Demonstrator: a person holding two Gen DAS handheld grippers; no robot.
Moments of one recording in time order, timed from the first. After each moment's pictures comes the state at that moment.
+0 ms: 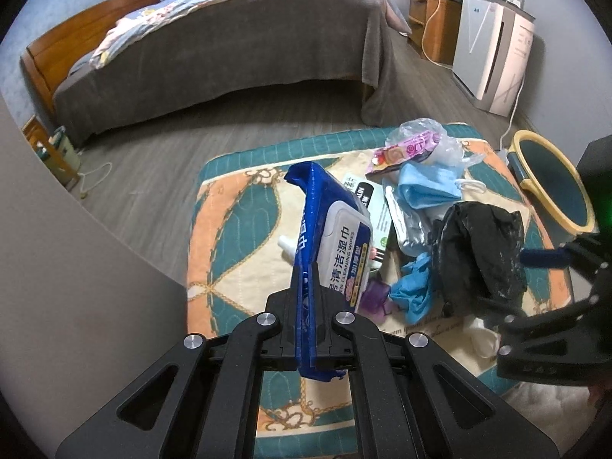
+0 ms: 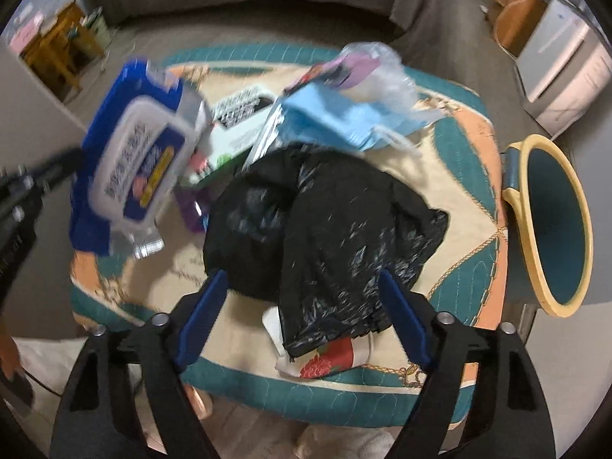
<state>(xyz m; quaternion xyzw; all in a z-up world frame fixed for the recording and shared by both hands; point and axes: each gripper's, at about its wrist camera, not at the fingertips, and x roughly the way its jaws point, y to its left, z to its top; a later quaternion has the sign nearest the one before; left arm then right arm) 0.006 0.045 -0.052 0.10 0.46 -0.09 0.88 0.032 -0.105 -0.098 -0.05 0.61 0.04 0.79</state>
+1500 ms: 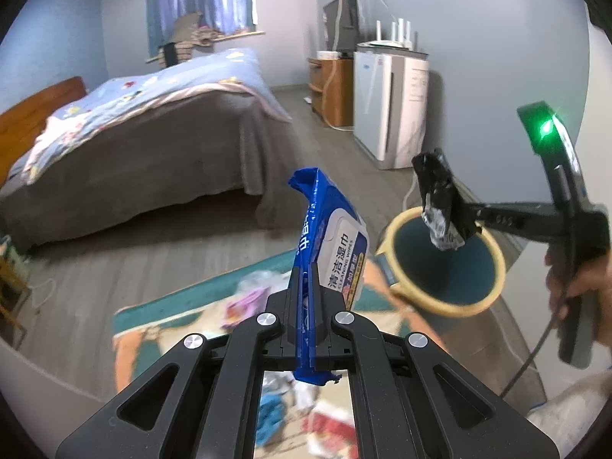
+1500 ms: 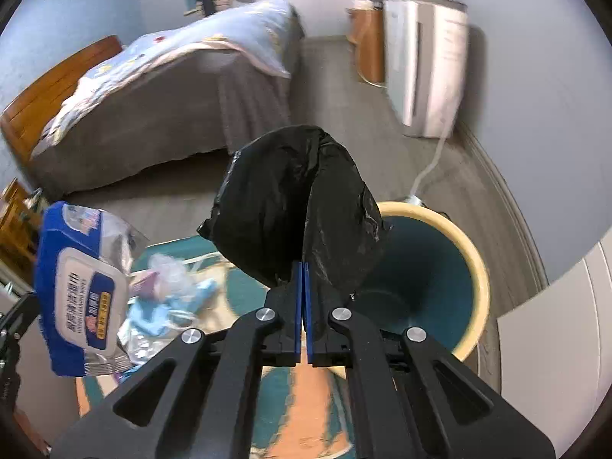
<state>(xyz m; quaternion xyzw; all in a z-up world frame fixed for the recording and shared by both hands) 0.013 -0.132 0.044 0.12 0.33 -0.25 0.90 0.030 -0.371 0.014 0.14 0.42 -0.13 0.89</state>
